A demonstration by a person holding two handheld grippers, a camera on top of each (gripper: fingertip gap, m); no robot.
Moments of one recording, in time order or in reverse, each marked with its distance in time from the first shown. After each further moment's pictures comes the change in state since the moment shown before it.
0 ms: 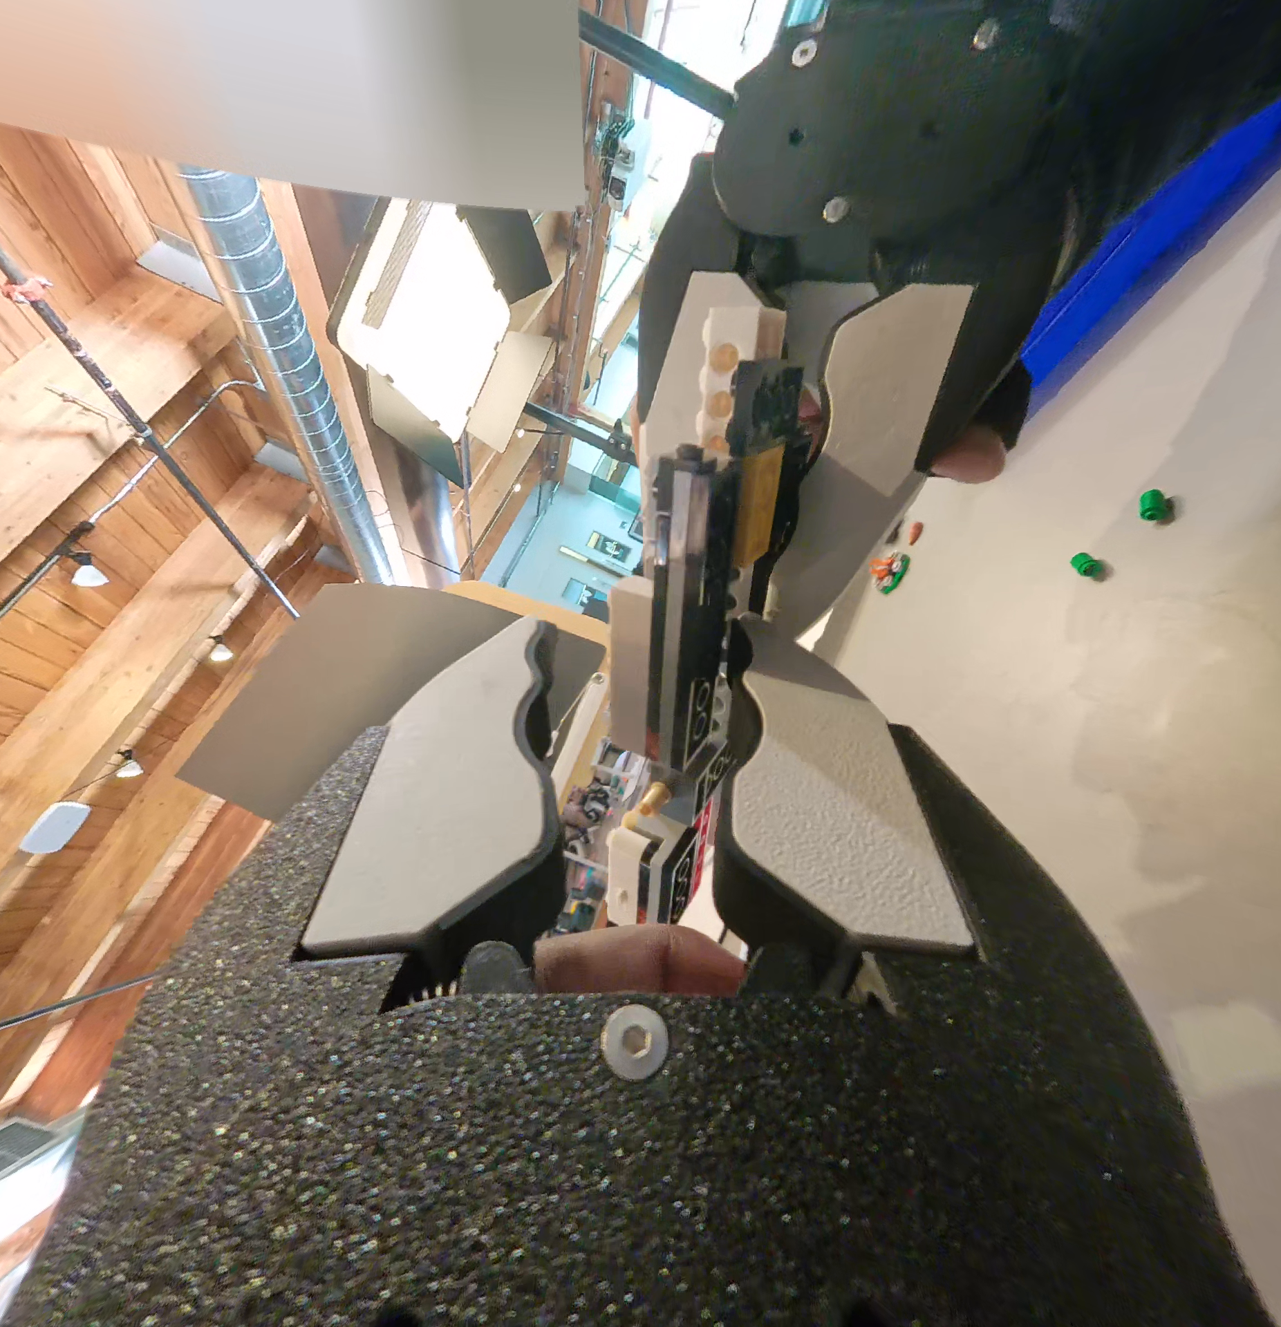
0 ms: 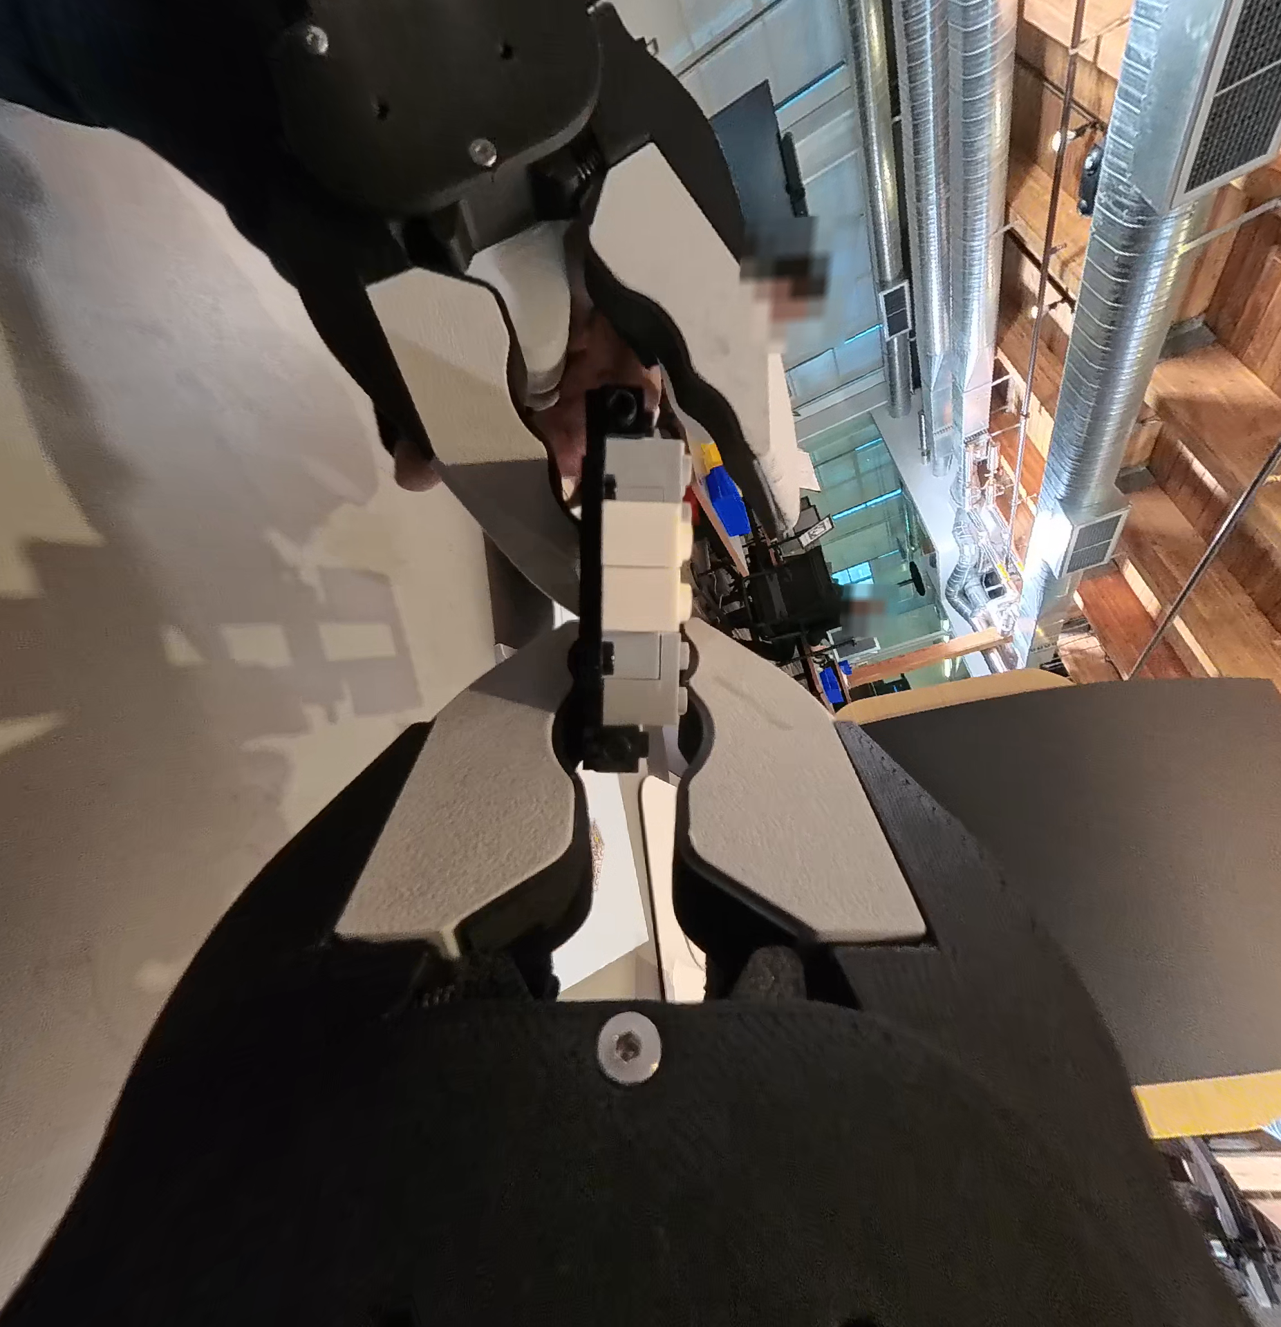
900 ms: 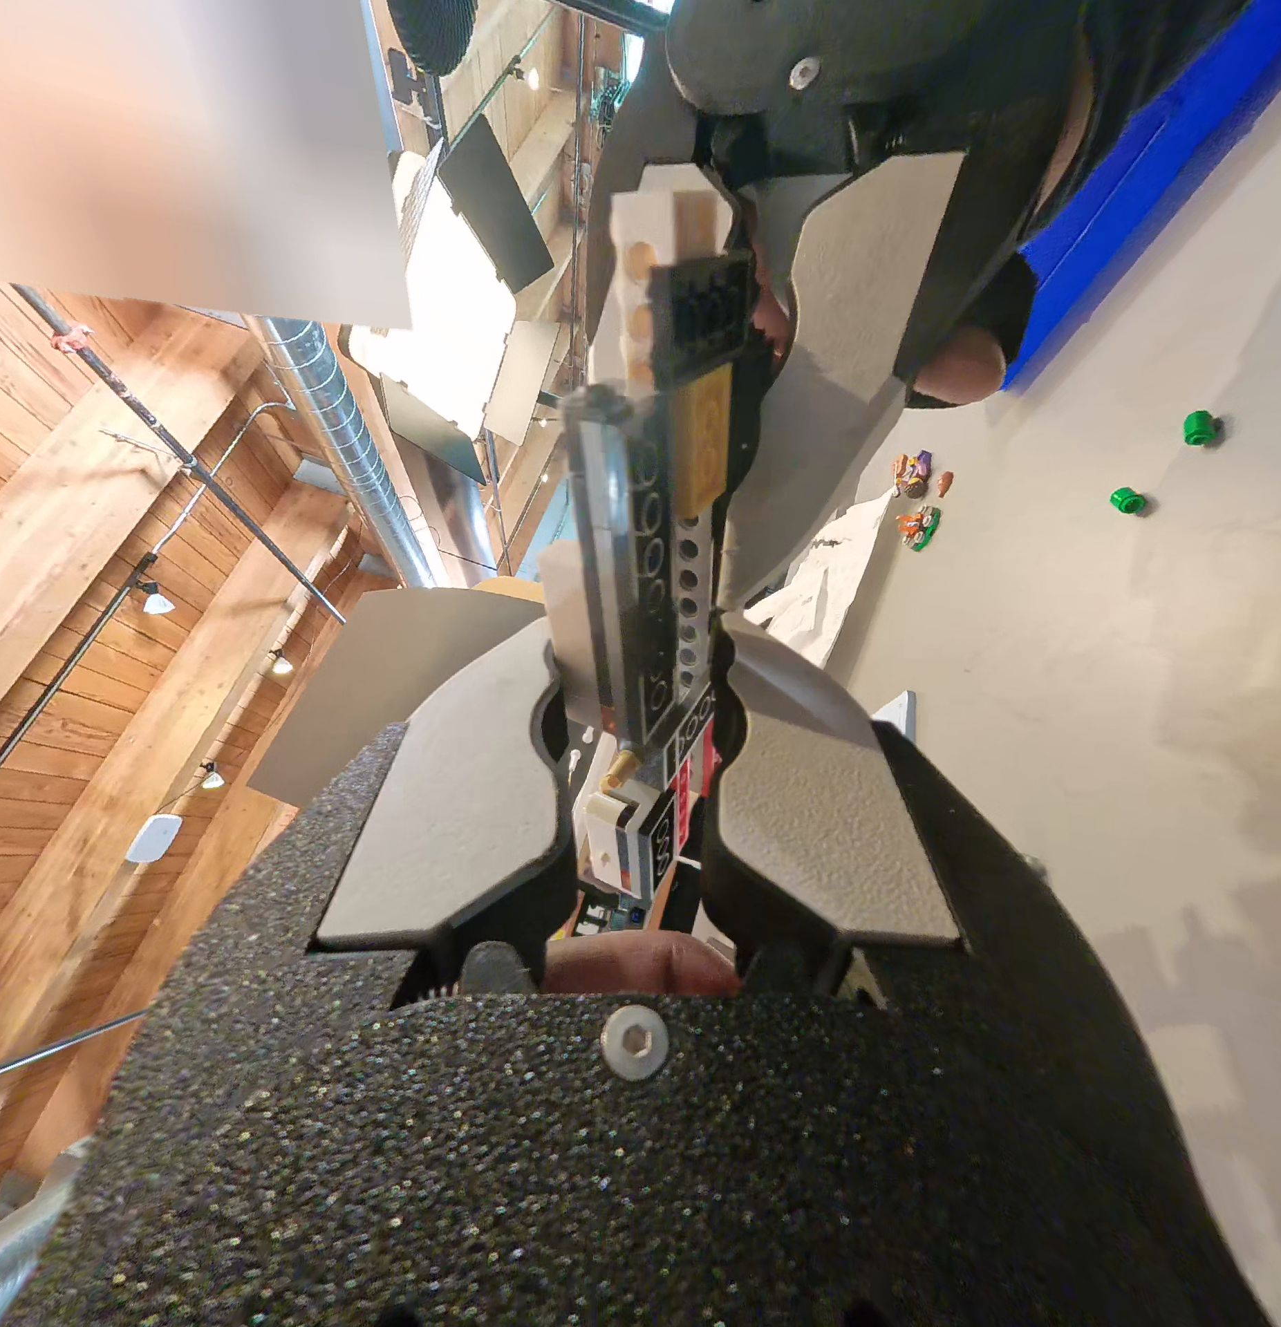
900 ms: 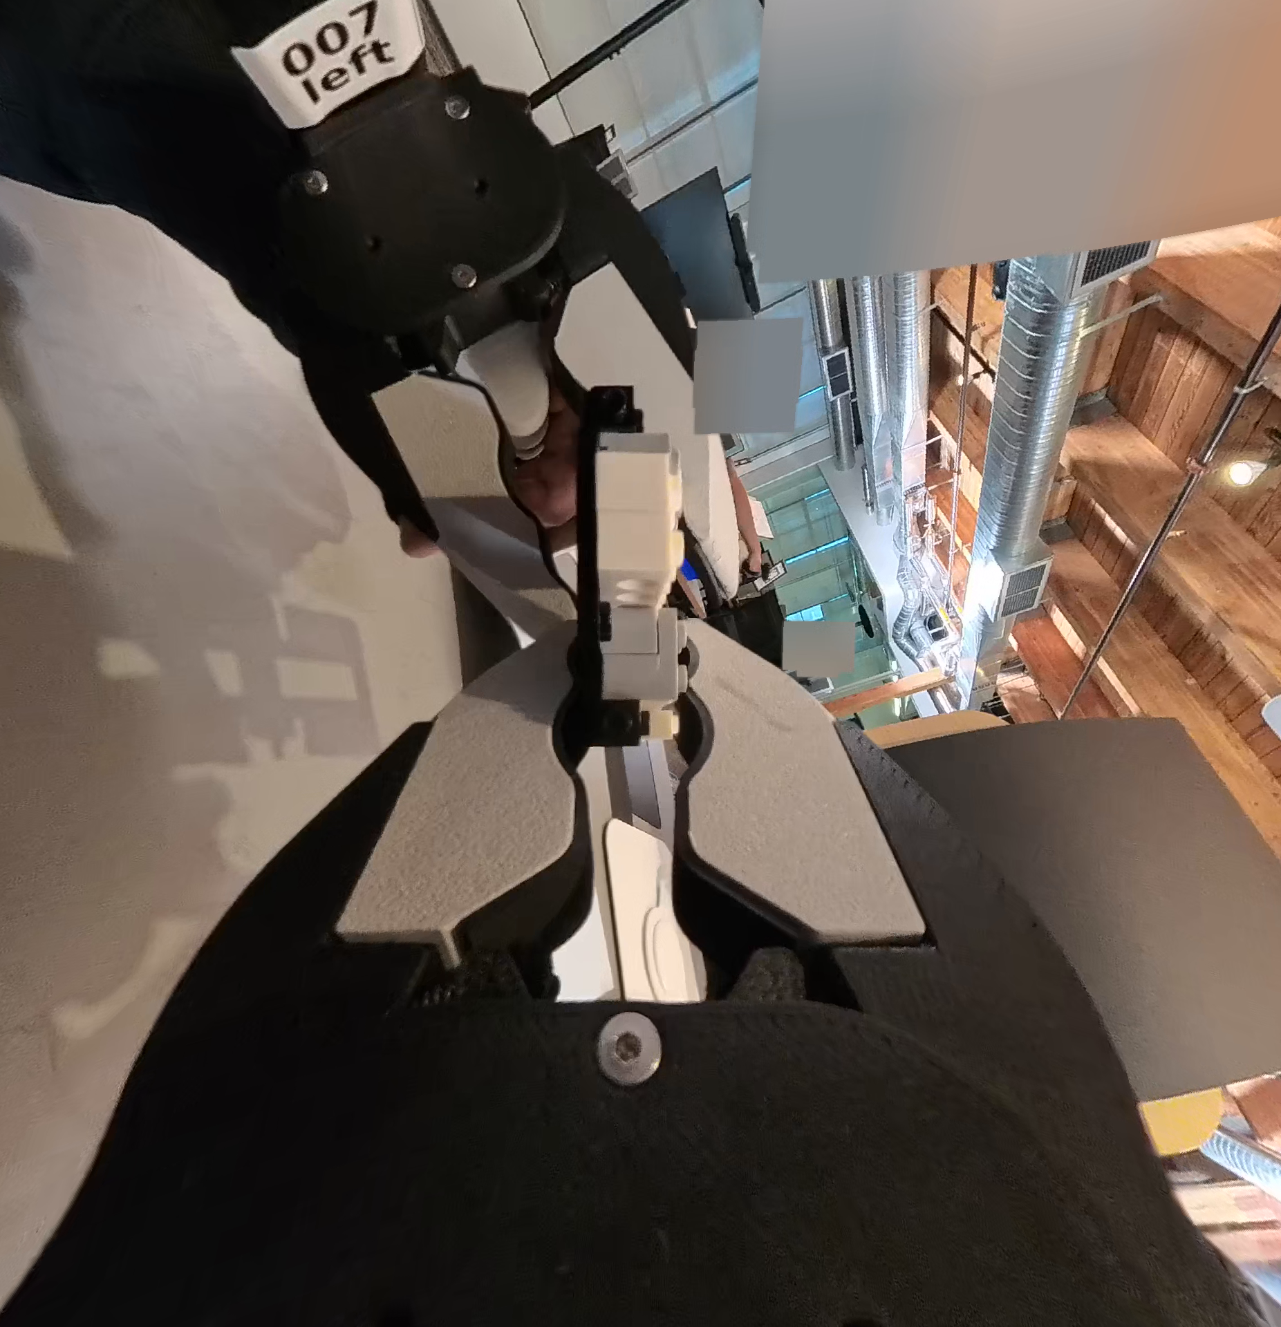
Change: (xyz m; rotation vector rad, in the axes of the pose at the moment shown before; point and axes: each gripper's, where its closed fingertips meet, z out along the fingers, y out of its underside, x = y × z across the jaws) left arm -0.002 0.004 -0.002 -0.034 -0.018 0.110; right arm 0.007 -0.020 -0.005 0.072 0.062 -0.040
